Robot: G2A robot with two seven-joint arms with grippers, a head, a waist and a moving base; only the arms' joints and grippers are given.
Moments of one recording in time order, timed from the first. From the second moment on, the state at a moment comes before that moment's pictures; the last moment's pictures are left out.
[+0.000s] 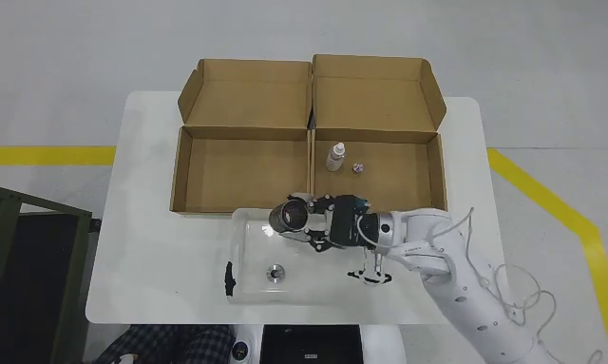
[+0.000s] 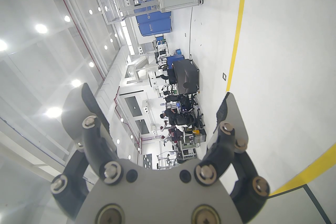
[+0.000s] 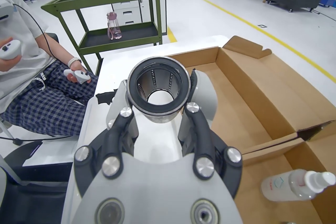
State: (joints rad) left arm -0.01 -0.37 -0.75 -1.25 2.03 -0.40 0.22; right arm -1.19 -1.14 1.05 -1.85 -1.05 -0.81 0.14
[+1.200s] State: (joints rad) left arm -0.01 -0.37 -0.75 -1.25 2.03 -0.40 0.22; right arm -1.02 -1.20 0.92 -1.70 -1.12 -0.59 0.15
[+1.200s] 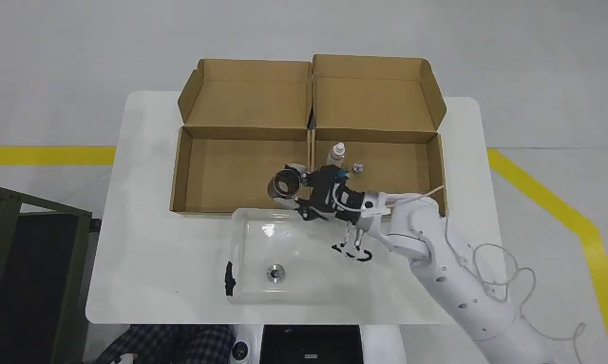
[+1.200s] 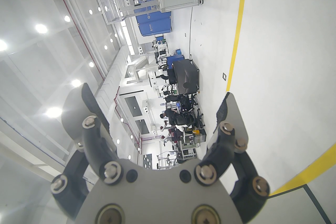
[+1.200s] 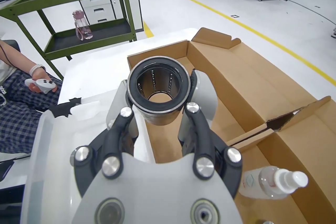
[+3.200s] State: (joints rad) left arm -0.01 -0.37 -0.75 -1.25 2.03 -0.40 0.22; right arm -0.62 -1.44 0.65 -1.14 -1.19 -0.32 0.36
